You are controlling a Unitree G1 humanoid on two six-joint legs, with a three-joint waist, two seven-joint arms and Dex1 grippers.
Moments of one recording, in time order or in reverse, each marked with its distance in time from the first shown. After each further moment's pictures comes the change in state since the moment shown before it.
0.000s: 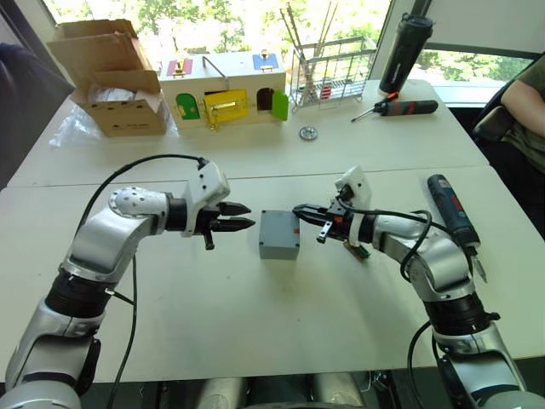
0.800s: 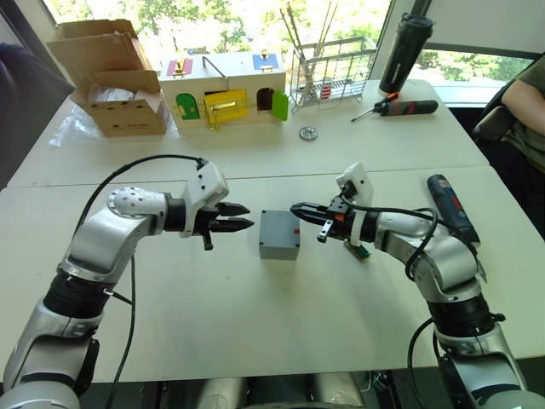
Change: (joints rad) left arm 0.003 0.007 0.002 0.000 -0.001 0.001 -0.008; right arm -0.004 -0.005 -0.028 -0.078 0.051 0.072 -0.003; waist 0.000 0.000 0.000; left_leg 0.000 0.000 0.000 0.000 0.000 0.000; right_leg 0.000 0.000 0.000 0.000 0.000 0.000
